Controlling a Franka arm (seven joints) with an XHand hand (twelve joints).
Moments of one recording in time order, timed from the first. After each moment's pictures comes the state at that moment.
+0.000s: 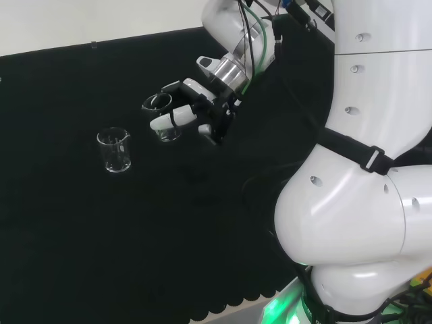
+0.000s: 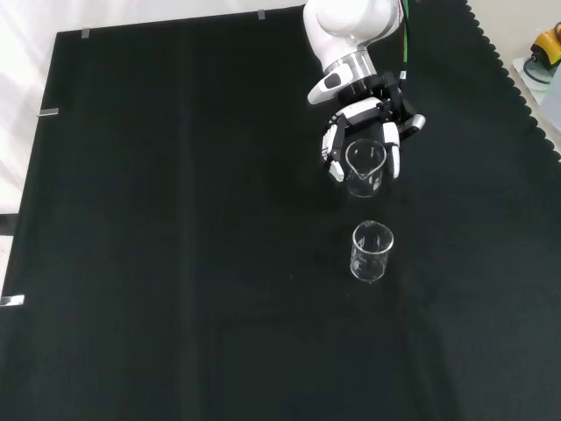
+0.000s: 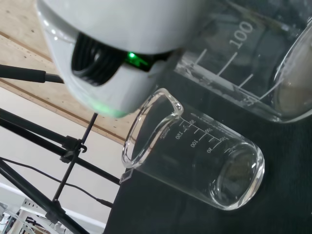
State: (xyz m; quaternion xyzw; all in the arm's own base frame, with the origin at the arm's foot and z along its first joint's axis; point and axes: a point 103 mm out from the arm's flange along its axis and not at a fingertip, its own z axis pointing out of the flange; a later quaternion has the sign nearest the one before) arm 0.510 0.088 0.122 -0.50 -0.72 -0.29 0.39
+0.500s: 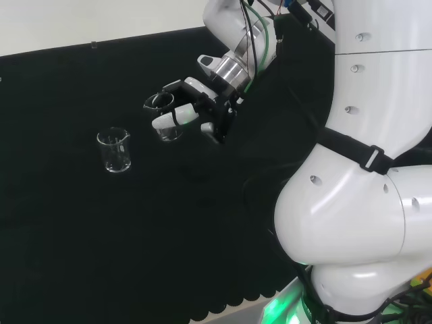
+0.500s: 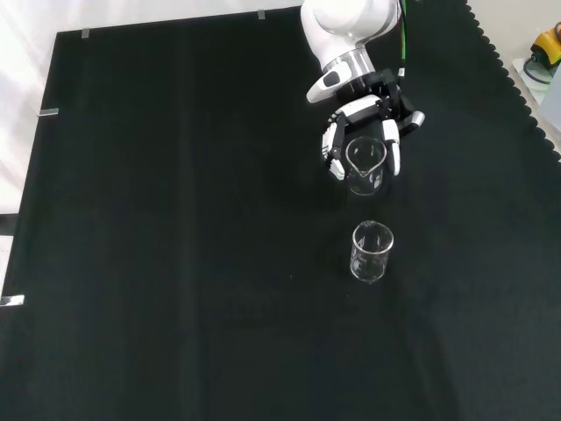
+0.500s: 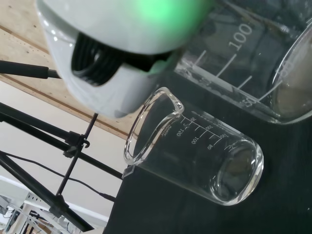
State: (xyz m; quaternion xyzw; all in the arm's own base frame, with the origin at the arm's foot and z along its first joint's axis) arm 0.510 0.084 0.123 -0.49 -0.72 -0.29 0.39
